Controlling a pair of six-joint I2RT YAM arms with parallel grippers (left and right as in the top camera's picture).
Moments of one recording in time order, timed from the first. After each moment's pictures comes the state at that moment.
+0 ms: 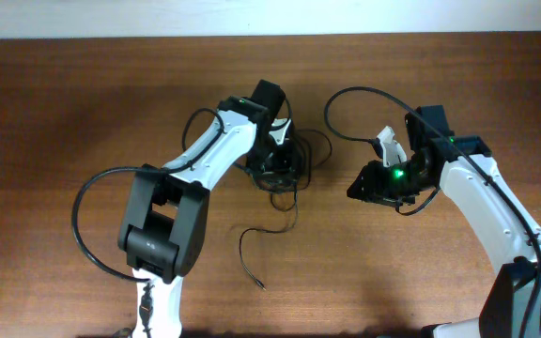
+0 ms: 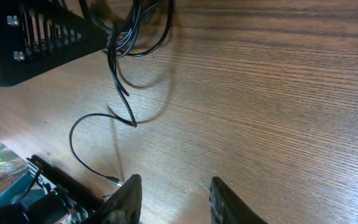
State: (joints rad) left arm -0.44 2.12 1.62 -0.96 0.40 -0.34; right arm 0.10 1.61 1.13 -0.94 -0.59 0.16
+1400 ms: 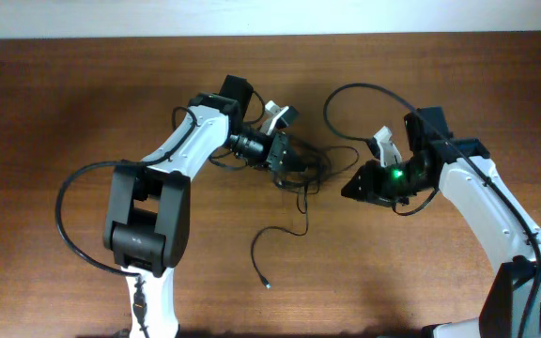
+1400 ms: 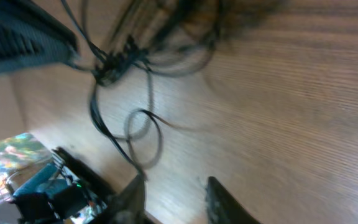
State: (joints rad) left arm -0.30 2.12 1.58 -0.94 1.06 0.12; right arm 0.10 1.61 1.11 -0.89 -0.70 0.18
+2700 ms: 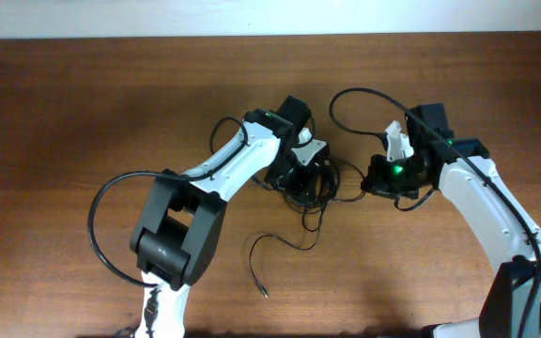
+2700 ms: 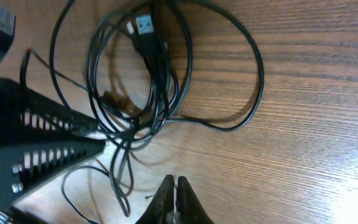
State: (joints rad) left arm -0.54 2.12 1.60 -0.99 0.49 -0.02; right arm 0.10 1.61 1.11 -0.82 -0.45 0.27
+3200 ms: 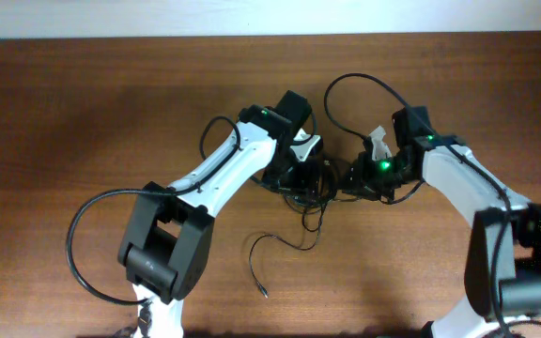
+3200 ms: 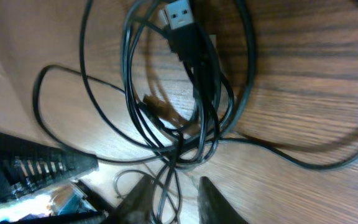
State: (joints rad) left arm -0.56 2.03 1.60 -1.05 0.45 -0.22; right arm 0.10 1.81 1.11 -0.70 -0.73 0.38
